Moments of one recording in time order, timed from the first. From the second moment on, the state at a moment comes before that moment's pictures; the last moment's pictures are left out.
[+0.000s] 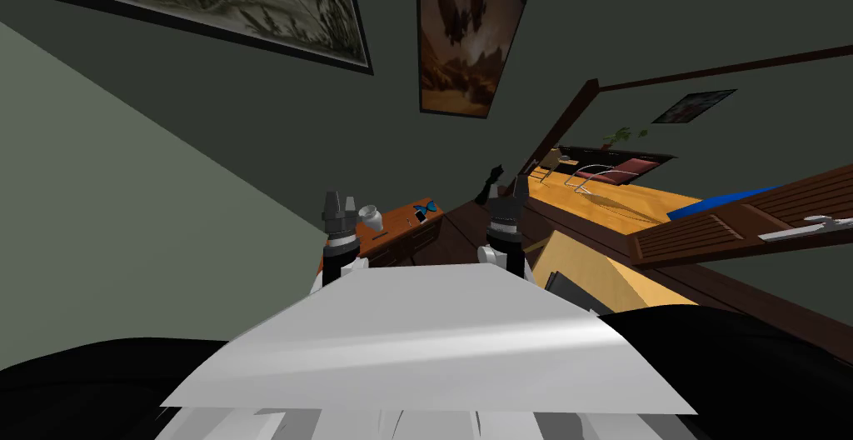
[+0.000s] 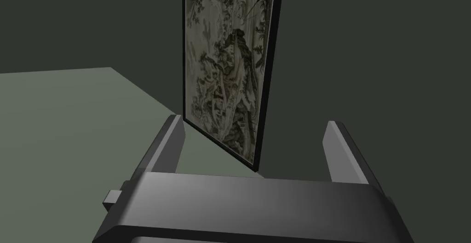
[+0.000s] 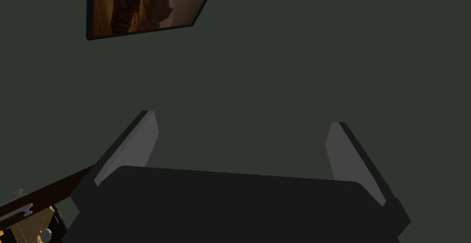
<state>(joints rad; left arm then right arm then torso) 0.53 -0.02 0.07 -2.21 -0.09 -0.63 -0.01 0.46 -0.01 -0.04 -2.31 0.01 -0.54 0.00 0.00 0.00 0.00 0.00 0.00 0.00</state>
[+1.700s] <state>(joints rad) 0.52 0.30 0.09 -1.86 -0.06 -0.36 -0.05 0.46 -0.01 -0.04 -2.31 0.01 -0.54 0.00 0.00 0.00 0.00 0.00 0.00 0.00</state>
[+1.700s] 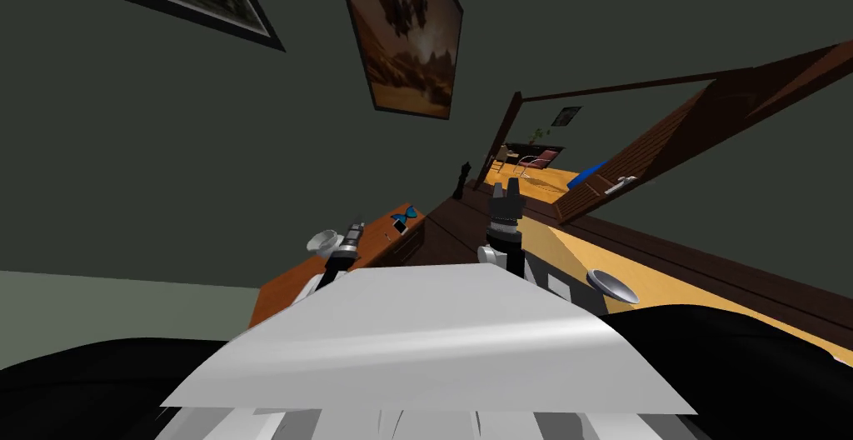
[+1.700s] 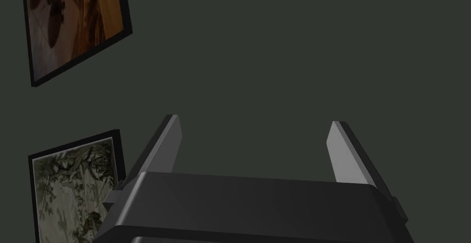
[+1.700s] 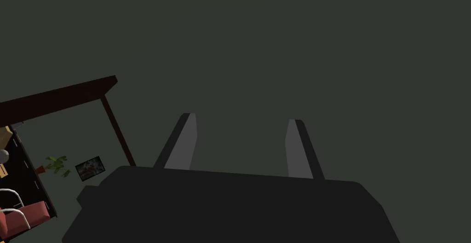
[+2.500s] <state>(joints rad) 0.50 0.38 0.07 -1.61 -0.04 -0.20 -0.09 0.46 -0.01 -0.04 -2.31 0.01 -0.54 0.00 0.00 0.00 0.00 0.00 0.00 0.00</state>
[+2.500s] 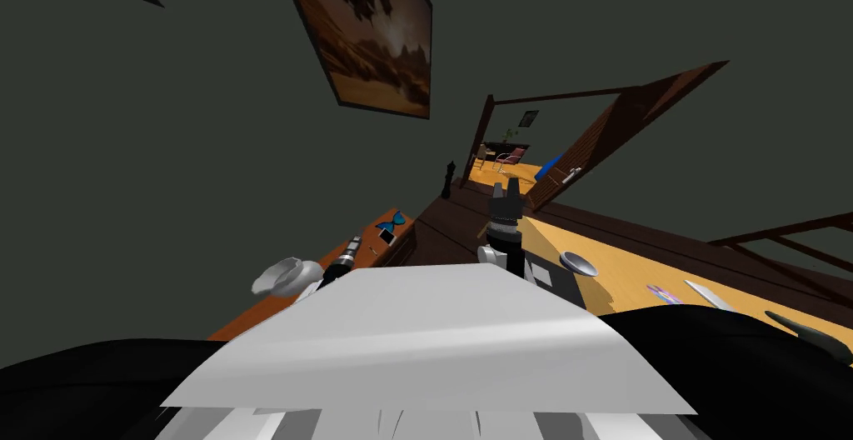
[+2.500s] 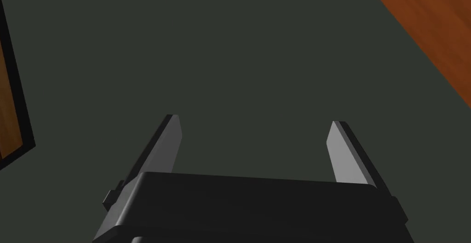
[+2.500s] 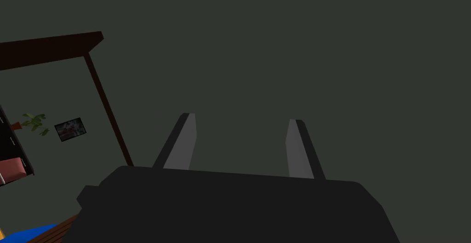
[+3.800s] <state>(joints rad) 0.51 0.51 -0.02 -1.24 0.07 0.00 -0.17 0.46 -0.01 -0.04 -2.31 0.01 -0.54 0.00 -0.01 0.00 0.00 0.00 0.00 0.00</state>
